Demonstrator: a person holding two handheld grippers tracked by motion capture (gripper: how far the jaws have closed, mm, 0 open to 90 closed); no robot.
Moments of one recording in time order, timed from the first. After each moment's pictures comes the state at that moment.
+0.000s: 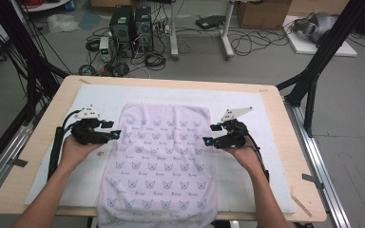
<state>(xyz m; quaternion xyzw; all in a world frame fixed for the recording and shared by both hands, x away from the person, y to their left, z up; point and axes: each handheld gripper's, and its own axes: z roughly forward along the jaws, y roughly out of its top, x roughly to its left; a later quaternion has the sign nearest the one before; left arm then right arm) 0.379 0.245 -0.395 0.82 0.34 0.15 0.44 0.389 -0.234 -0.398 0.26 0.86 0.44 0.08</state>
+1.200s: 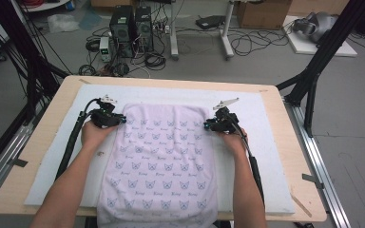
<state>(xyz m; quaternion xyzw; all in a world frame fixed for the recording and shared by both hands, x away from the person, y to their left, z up) 0.459 0.226 -0.438 0.82 0.43 0.16 0.35 0.461 -0.225 -0.442 0.34 0.86 0.37 0.11</state>
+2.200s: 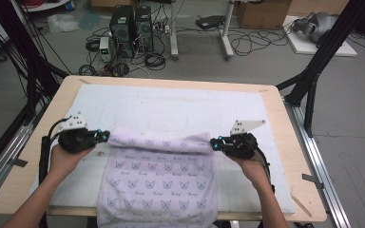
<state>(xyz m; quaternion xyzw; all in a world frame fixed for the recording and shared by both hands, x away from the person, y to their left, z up) 0.323 0.269 -0.400 0.82 0.31 0.16 0.46 0.334 -0.248 -0.389 0.24 0.85 0.46 0.10</state>
